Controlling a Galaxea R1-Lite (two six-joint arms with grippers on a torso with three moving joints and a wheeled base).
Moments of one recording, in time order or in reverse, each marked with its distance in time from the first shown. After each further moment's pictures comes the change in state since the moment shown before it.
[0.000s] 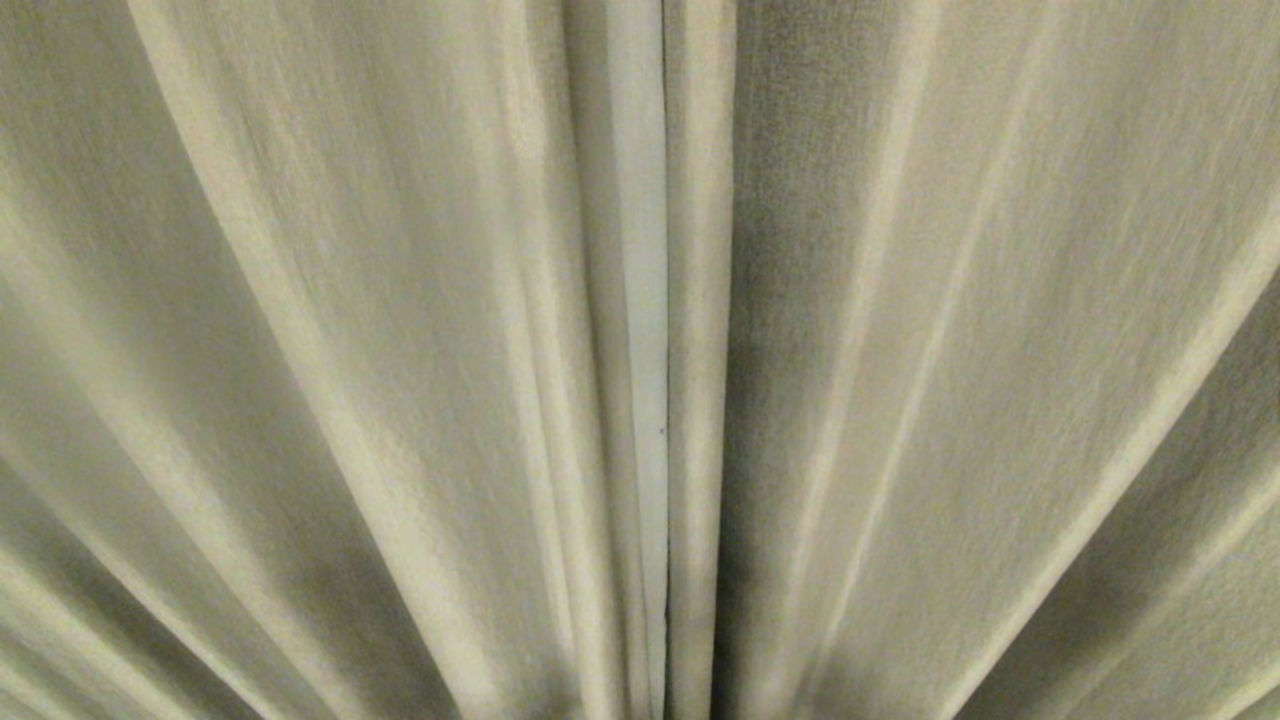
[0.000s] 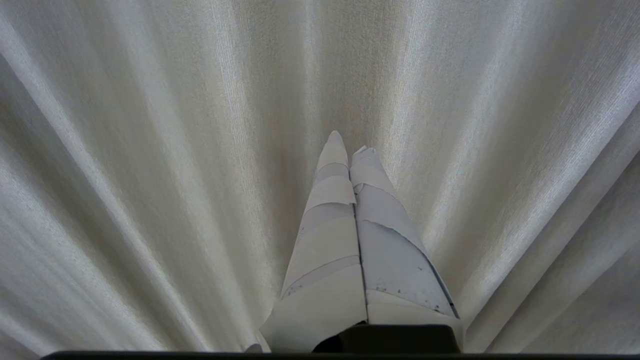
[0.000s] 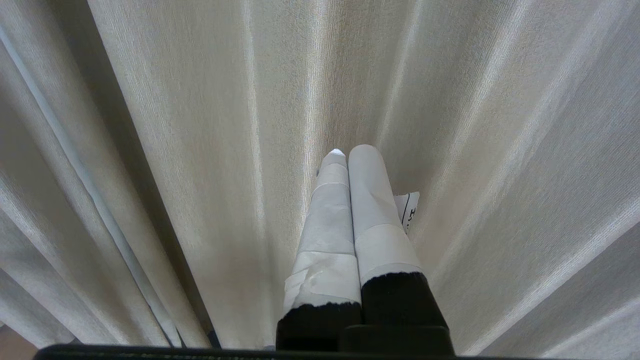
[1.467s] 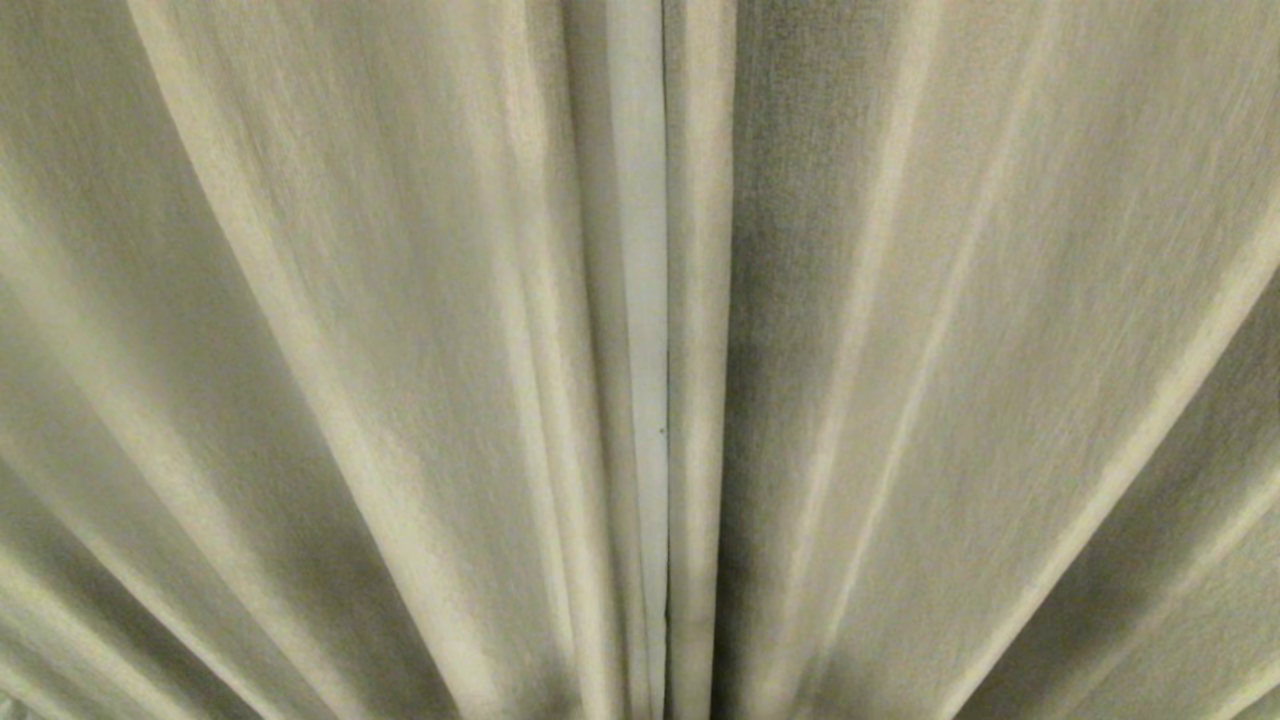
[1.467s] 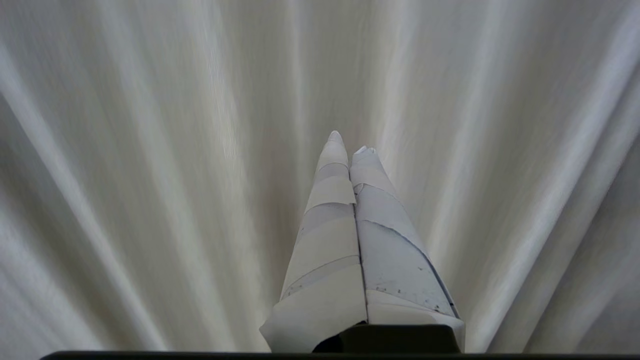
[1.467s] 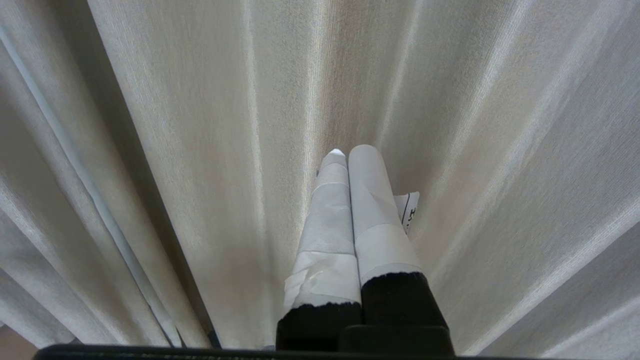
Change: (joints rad) left arm 0.000 0.000 -0.065 -0.088 -0.037 0.012; right arm 0.000 0.000 0.000 0.001 0.000 0.000
